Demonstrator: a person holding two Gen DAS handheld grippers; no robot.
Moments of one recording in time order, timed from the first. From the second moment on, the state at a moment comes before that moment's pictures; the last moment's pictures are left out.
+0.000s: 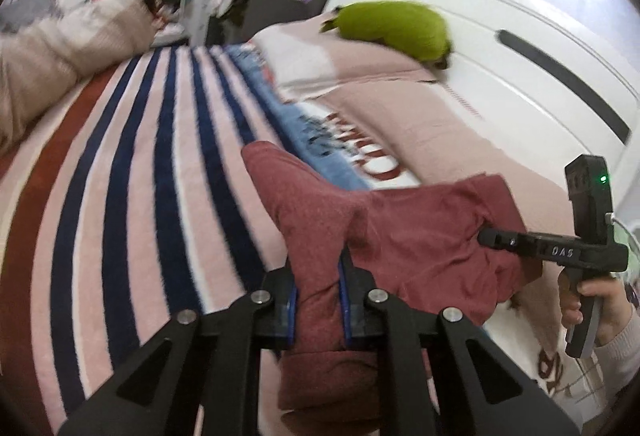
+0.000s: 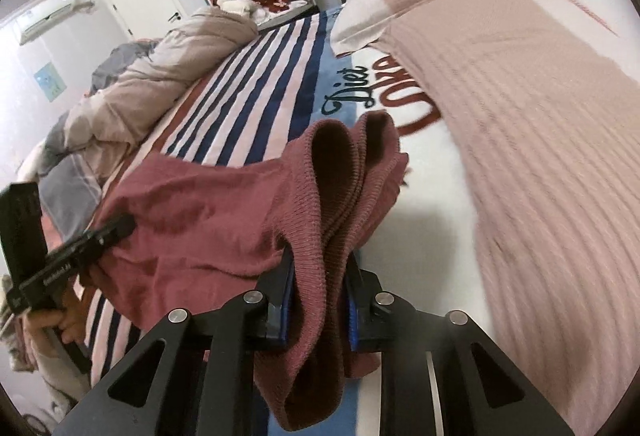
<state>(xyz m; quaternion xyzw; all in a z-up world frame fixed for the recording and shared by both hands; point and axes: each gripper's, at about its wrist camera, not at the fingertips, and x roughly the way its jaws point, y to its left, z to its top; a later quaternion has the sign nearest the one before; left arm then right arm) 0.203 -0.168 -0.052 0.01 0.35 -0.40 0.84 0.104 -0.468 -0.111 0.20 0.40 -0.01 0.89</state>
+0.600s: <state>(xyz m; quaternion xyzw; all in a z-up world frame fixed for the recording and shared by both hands) 0.092 -0.122 0.033 0.04 0.28 -0.41 0.87 -0.001 -0.429 -0.051 0.21 0.35 0.01 0.91</state>
